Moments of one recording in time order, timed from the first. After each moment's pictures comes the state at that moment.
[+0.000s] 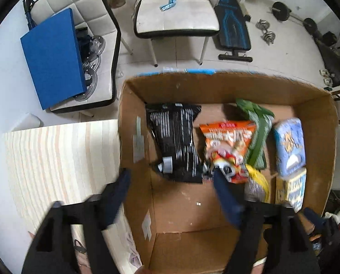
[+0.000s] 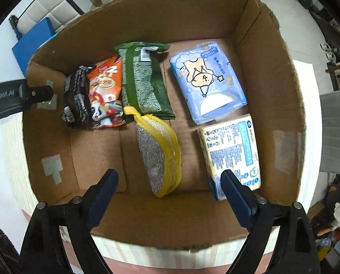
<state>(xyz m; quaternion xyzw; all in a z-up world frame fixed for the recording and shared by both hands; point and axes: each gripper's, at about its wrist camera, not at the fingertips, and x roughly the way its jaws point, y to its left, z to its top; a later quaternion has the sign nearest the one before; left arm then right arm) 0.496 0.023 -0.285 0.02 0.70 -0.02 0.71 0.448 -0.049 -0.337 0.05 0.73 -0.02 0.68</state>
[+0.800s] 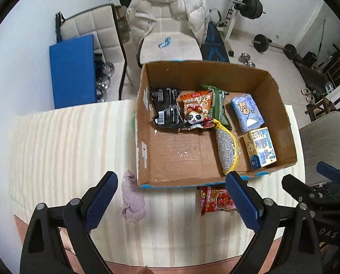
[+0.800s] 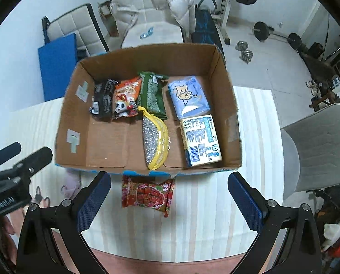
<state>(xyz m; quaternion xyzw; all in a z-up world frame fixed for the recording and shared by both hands) 0.318 0.025 -0.183 0.00 0.58 -0.03 0.81 0.344 -0.051 -0.215 0.01 0.62 -0.02 0.79</state>
